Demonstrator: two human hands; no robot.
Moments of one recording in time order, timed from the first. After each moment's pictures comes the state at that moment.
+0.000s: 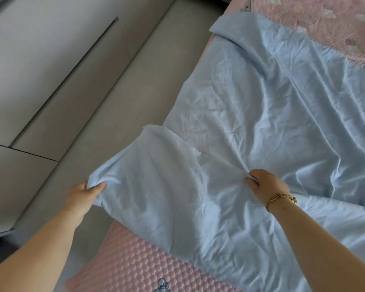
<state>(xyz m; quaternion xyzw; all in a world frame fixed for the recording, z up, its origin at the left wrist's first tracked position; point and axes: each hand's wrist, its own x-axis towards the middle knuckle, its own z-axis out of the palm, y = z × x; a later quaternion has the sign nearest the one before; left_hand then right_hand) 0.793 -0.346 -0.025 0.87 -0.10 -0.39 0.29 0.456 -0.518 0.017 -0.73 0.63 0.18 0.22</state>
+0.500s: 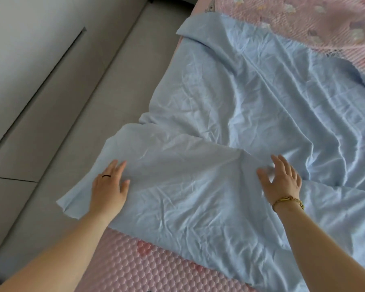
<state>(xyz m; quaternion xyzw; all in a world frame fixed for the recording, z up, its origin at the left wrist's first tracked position) 0.724 -0.408 -0.031 0.83 -0.50 -0.24 0.08 0.390 -0.518 0.009 -0.63 0.75 -0.02 0.19</state>
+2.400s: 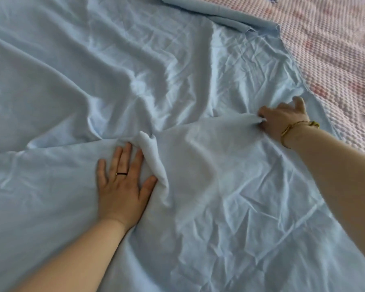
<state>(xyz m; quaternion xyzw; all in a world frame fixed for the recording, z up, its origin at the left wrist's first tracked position) 0.242 -0.508 -0.131 0.59 -0.80 -0.08 0.11 -0.078 -0.559 -0.051 -0.59 0.77 0.24 0.01</state>
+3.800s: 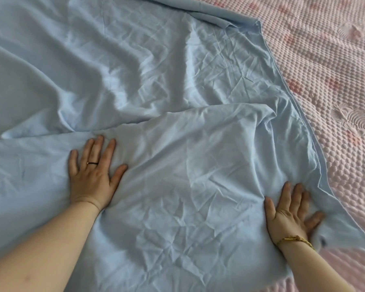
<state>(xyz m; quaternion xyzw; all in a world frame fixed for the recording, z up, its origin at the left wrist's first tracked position) 0.230 -0.507 -0.129 0.65 -0.75 -0.04 0.07 -0.092 -0.359 -0.097 -0.34 0.90 0.08 0.25</state>
